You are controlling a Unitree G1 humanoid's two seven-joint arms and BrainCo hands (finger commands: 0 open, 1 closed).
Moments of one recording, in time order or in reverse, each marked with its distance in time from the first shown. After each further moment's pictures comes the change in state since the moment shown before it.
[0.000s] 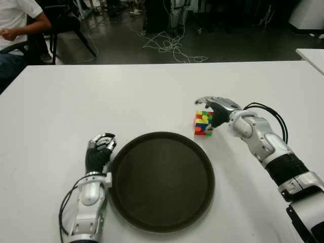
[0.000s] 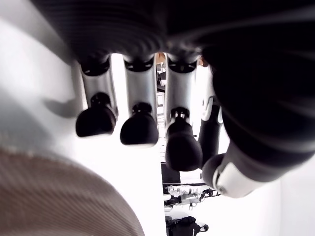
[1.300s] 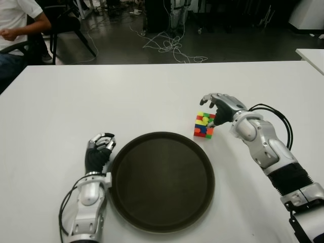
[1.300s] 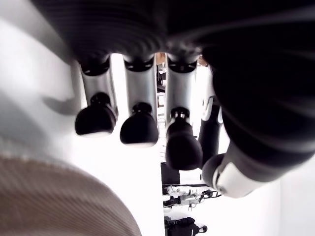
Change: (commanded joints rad) left arm -0.001 0.001 0.009 0.015 -0.004 -0.026 -0.009; right arm 0.069 0.009 -0.049 -0.131 -0.013 0.108 -0.061
